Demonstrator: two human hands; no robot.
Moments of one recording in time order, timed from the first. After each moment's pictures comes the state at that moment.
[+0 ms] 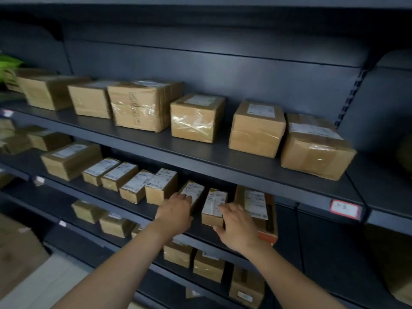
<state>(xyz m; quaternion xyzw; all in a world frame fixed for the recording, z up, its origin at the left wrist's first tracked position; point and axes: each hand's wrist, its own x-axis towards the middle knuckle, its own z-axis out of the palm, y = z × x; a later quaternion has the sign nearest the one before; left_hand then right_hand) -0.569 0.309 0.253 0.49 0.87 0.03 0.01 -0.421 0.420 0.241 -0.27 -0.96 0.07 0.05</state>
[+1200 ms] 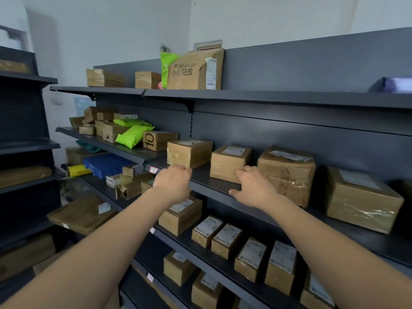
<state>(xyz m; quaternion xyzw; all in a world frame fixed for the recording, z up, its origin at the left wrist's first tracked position) -0.899 0.035 0.437 0.36 0.91 0.03 -0.18 -0.786 0.216 0.445 -0.15 -0.97 -0.05 0.17</state>
